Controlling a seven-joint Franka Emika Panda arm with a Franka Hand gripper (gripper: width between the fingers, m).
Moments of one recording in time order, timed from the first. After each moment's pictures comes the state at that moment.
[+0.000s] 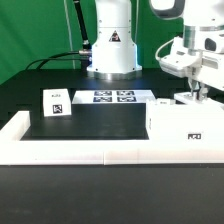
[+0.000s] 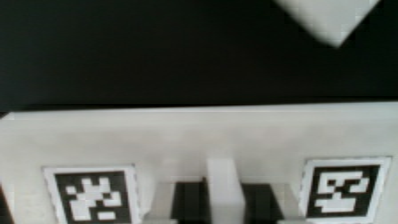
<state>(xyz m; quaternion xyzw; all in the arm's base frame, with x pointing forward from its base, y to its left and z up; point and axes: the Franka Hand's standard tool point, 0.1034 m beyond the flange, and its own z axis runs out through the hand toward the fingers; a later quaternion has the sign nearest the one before) 0.384 0.168 0.017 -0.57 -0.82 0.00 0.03</state>
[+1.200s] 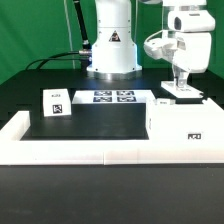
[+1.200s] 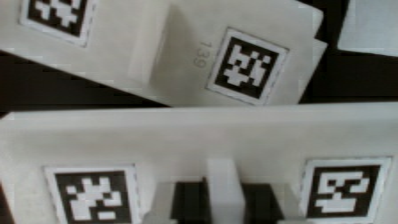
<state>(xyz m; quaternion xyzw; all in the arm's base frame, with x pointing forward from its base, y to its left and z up) 0.400 0.119 0.053 -0.68 -0.73 -0.01 -0.01</state>
